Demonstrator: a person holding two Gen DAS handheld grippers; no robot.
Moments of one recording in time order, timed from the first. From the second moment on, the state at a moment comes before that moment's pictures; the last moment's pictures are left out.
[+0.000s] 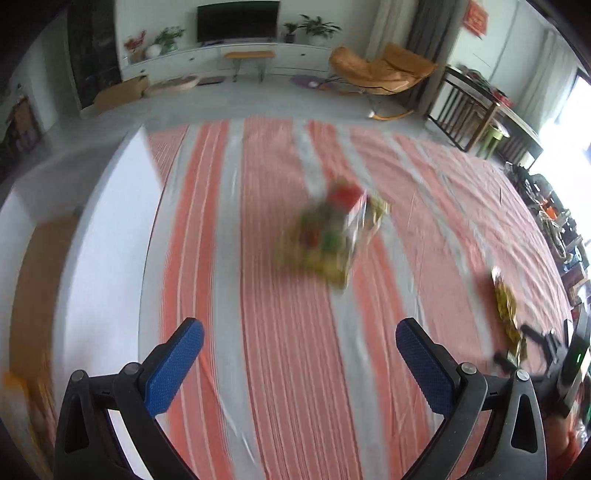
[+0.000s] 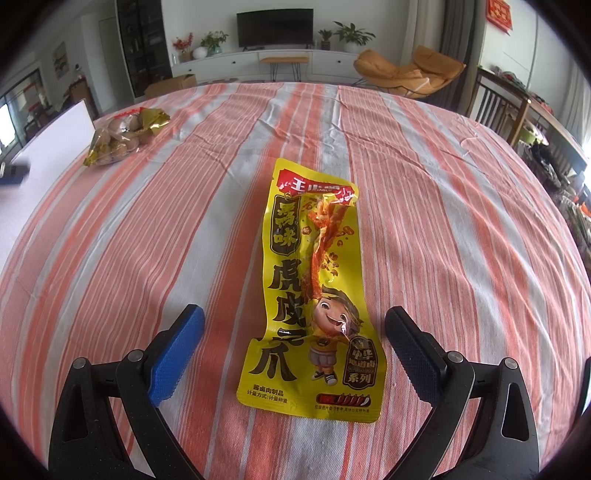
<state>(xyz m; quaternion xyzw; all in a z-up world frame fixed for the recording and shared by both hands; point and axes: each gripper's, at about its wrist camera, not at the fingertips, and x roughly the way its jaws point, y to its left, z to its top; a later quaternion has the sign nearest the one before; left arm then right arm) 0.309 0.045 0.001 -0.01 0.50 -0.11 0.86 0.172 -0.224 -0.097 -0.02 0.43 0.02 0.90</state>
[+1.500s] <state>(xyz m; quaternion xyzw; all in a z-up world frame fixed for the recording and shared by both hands) 0.203 -0.037 -0.102 0.04 0.46 -0.09 0.88 0.172 -0.223 -0.097 -0.02 0.42 0.02 0.91</state>
